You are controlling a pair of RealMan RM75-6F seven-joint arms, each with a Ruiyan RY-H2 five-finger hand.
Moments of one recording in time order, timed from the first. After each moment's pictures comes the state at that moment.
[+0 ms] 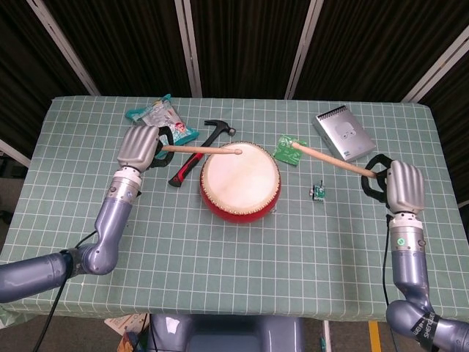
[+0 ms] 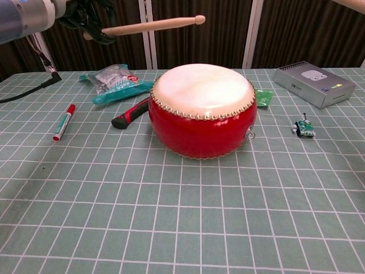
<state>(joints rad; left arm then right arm) -0.98 -1.43 -0.39 -1.51 0.66 1.03 0.48 0.48 -1.18 0.39 -1.79 -0.88 1.29 -0.25</state>
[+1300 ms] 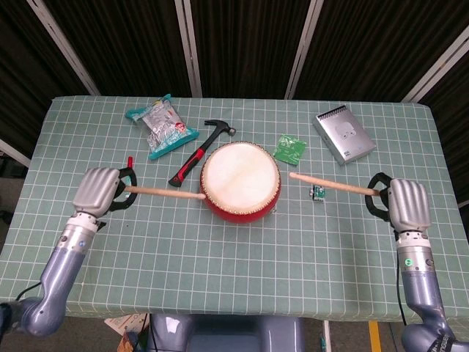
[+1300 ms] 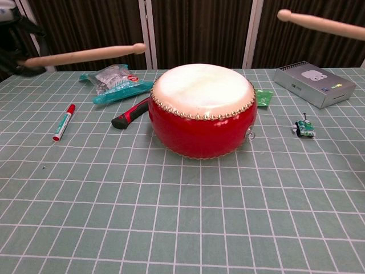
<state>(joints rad) -0.67 -1.15 -0.12 -1.95 0.95 1.26 0.33 0.41 -1.12 0.25 -1.83 -1.07 1.31 -0.26</state>
